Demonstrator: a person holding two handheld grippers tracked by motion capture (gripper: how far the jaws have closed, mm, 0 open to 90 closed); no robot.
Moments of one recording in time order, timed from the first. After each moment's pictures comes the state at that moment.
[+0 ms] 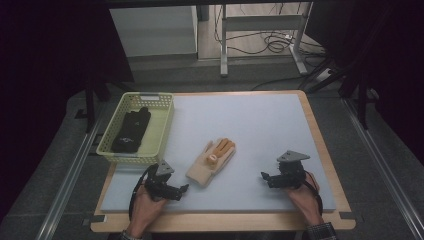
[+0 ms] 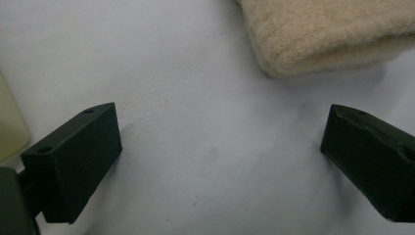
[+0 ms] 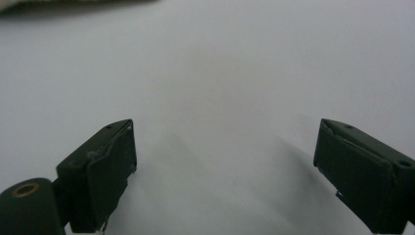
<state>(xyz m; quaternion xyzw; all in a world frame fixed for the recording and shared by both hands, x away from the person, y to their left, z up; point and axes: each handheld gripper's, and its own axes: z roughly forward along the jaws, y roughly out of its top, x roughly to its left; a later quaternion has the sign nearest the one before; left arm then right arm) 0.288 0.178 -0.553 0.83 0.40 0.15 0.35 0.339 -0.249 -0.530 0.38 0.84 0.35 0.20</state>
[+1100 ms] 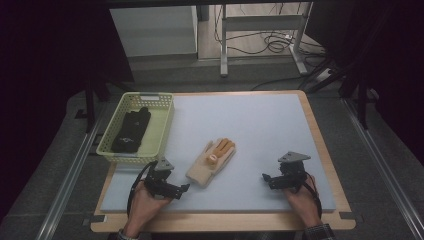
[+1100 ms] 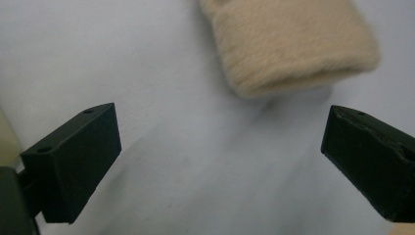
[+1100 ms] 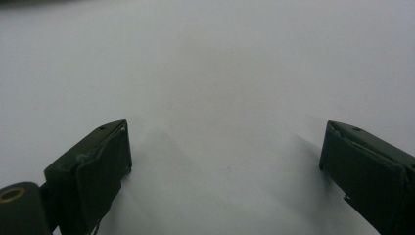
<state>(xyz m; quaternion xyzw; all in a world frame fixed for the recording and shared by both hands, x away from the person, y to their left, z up) 0.288 0.174 -0.527 0.84 0.40 0.10 0.36 0.339 -0.252 -0.533 0.39 0.84 0.34 0.19</state>
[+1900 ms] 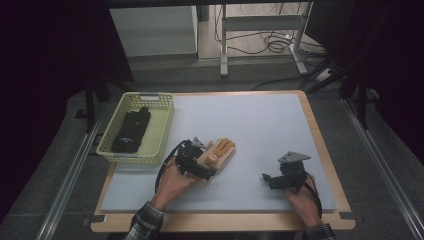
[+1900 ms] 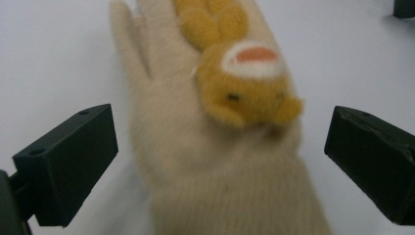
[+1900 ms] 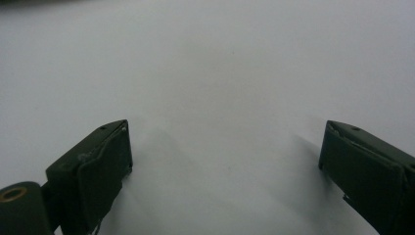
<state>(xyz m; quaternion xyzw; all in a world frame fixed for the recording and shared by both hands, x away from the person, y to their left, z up) 0.351 0.091 -0.501 0.86 0.38 0.07 0.32 0.339 -0.253 -0.533 0.39 0.84 0.34 0.19</state>
